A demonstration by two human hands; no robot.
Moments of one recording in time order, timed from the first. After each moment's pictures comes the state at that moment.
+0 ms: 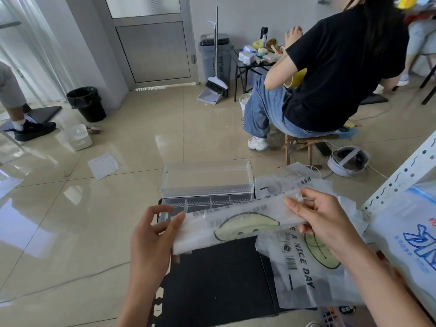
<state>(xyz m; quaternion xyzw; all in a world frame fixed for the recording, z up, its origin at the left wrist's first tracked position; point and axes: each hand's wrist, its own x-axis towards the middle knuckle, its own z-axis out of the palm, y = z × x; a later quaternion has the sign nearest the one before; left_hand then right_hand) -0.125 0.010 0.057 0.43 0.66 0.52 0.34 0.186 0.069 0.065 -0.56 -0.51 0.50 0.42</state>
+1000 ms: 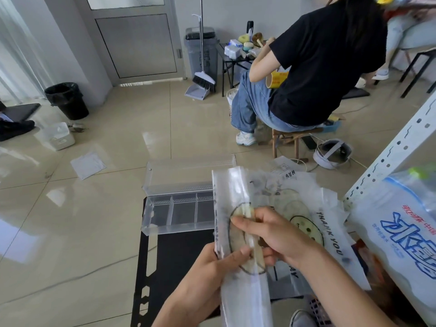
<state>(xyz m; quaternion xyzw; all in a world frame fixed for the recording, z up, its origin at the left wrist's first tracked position) -0.028 -0.014 0.045 0.35 0.38 0.38 0.77 0.143 0.041 0.075 -0.48 -0.47 0.70 0.25</state>
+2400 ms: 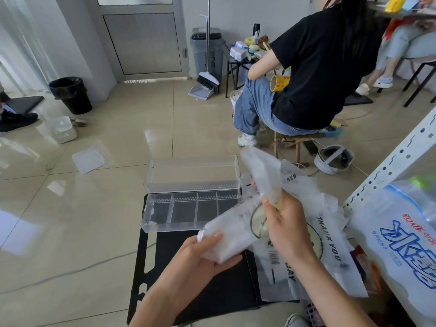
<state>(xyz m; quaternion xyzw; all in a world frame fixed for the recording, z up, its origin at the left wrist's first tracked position) -0.058 0.000 0.036 0.26 0.35 0.43 0.79 0.143 0.048 0.057 -0.56 -0.61 0.31 0.46</state>
